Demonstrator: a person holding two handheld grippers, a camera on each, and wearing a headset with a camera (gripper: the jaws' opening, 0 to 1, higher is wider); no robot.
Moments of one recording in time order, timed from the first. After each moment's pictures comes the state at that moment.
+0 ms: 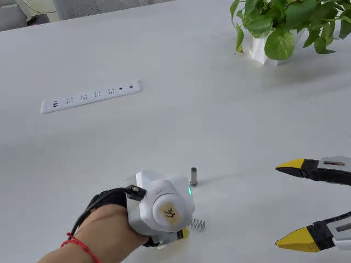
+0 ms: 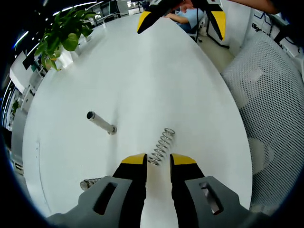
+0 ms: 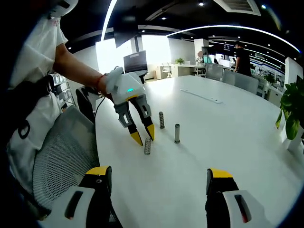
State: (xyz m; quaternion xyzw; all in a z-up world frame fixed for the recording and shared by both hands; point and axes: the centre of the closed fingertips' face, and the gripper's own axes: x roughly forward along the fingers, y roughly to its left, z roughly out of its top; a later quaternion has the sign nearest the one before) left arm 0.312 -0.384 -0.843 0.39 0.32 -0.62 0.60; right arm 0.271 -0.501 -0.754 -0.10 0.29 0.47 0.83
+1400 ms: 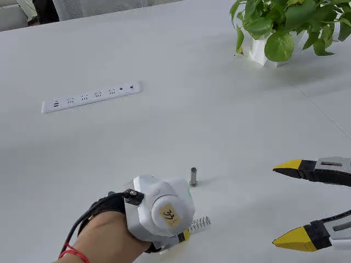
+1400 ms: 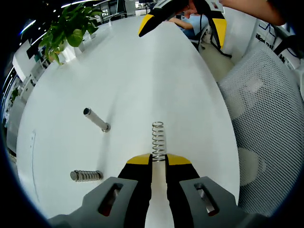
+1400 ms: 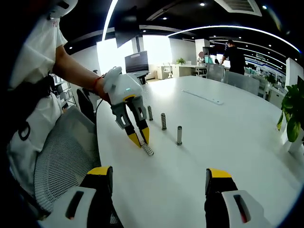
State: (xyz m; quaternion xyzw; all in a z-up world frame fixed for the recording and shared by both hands) left arm 0.295 -0.383 -0.832 0.34 0.34 -0.62 0.63; right arm 0.270 -0.494 -0.750 -0.10 0.29 0.47 0.82
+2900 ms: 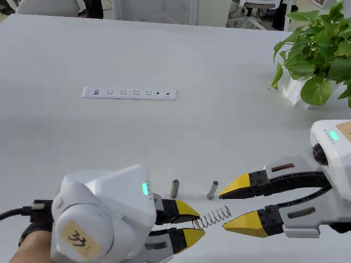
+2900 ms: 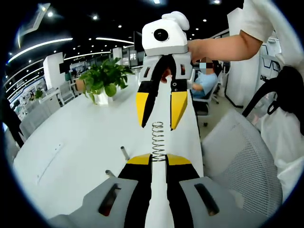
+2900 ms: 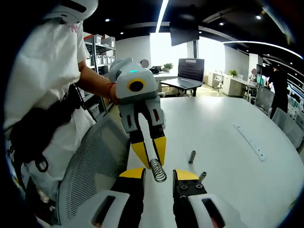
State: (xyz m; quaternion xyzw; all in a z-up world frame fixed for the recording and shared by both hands) left arm 0.266 -0.351 -0.686 0.17 0.18 -0.61 0.76; right arm 0.265 -0.358 -0.662 -0.18 0.24 0.66 0.69
